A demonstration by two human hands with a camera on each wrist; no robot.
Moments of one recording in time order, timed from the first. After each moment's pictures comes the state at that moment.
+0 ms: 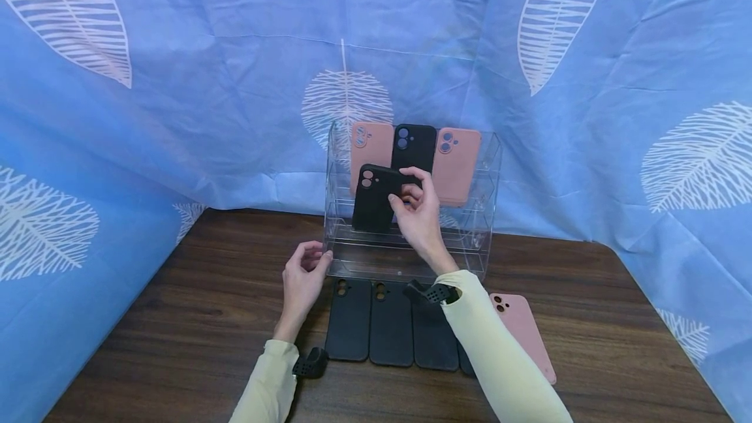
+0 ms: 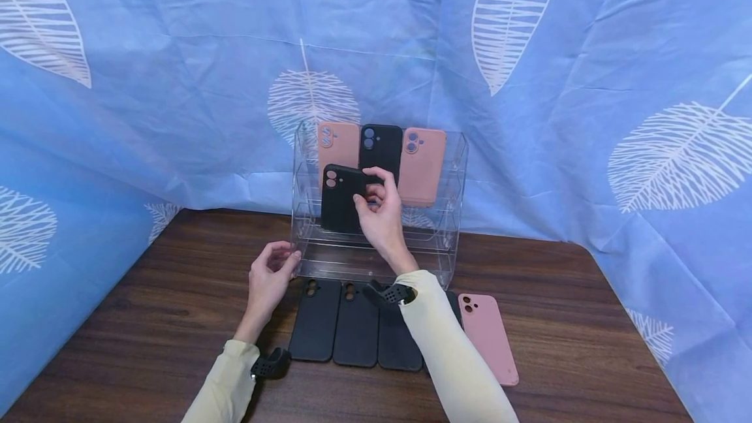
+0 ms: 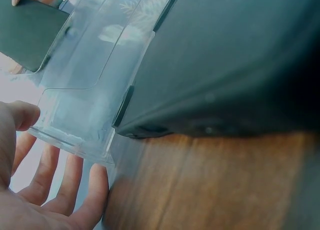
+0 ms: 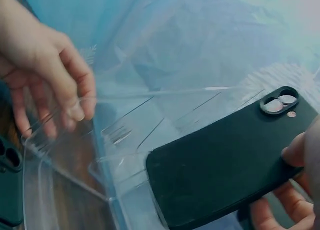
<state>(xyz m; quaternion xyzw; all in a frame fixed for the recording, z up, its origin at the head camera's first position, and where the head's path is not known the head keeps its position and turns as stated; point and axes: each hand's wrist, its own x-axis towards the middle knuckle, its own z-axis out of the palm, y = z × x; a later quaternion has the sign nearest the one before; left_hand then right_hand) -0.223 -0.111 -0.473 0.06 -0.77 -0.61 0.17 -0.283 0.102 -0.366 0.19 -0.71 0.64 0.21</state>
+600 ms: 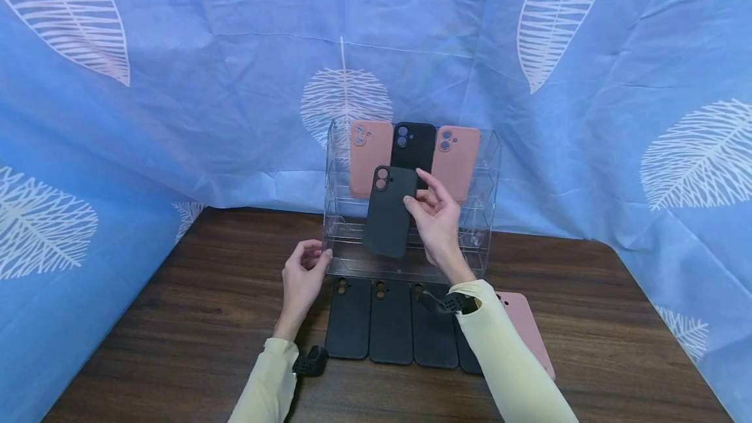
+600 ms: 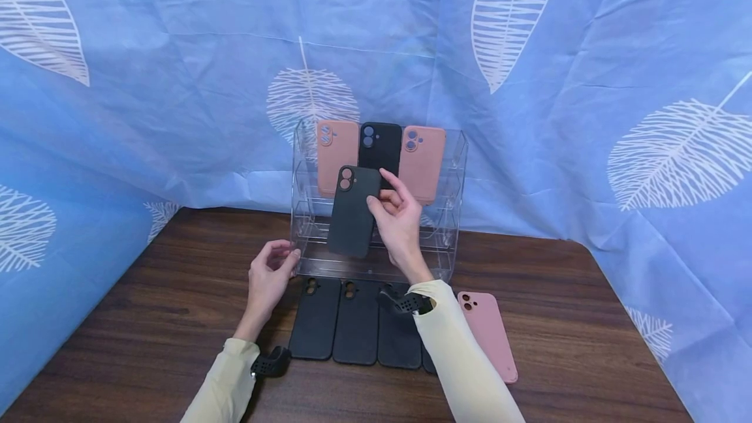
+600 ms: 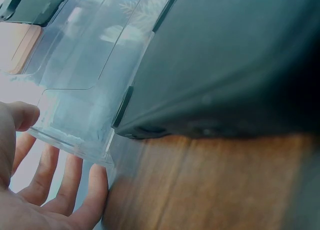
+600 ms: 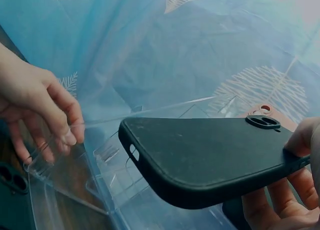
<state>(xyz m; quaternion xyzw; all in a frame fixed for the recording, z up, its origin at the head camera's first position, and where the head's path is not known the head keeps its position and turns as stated) -0.224 -0.111 -0.473 0.06 -0.77 -0.61 0.17 -0.266 0.121 -0.362 0.13 -0.65 0.73 0.17</state>
